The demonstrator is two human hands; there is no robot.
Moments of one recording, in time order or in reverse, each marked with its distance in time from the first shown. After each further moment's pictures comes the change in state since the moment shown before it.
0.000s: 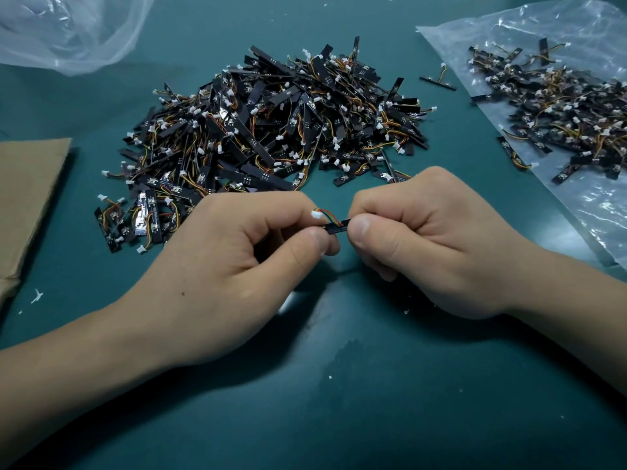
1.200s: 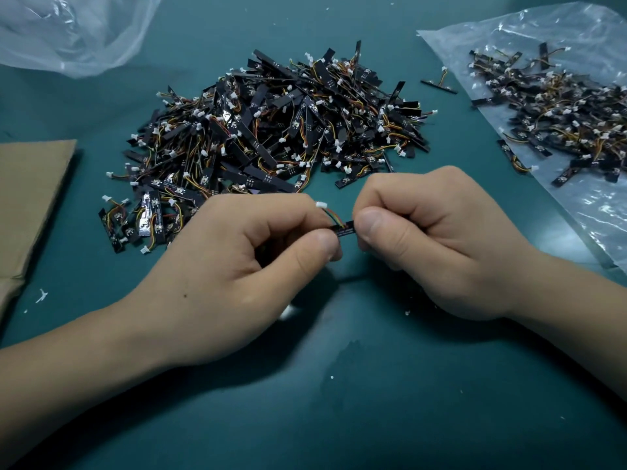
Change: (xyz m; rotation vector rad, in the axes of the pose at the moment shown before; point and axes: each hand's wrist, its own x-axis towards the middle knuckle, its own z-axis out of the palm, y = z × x) left_hand 0.001 -0.002 -0.008 0.098 -0.071 0.107; right_hand -0.002 0.001 0.001 -0.006 0.093 -0.097
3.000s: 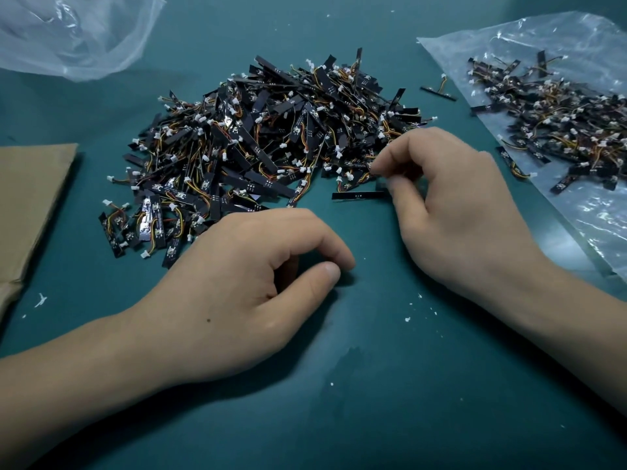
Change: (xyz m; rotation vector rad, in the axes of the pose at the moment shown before) left_hand -0.003 -0.001 0.005 0.205 -0.047 0.058; right_hand 0.008 0.015 0.001 -0.426 0.330 0.320
